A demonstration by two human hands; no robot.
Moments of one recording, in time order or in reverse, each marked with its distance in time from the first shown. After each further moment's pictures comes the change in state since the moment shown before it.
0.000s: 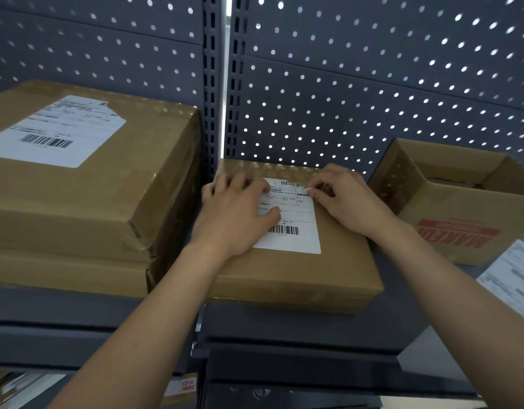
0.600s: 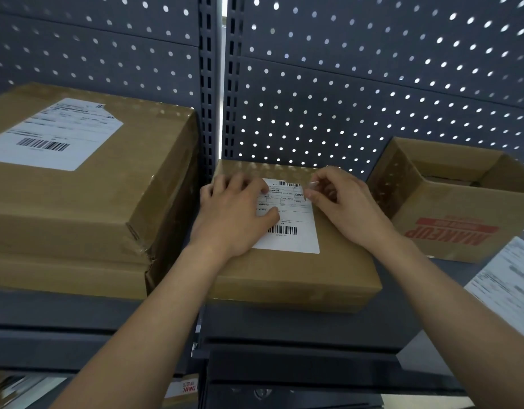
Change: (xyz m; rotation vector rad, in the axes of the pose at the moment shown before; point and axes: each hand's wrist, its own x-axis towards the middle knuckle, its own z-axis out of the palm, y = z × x) left_hand 0.001 0.000 0.003 0.008 0.004 -0.007; right_hand -0.019 -0.010 0.003 0.158 0.110 0.036
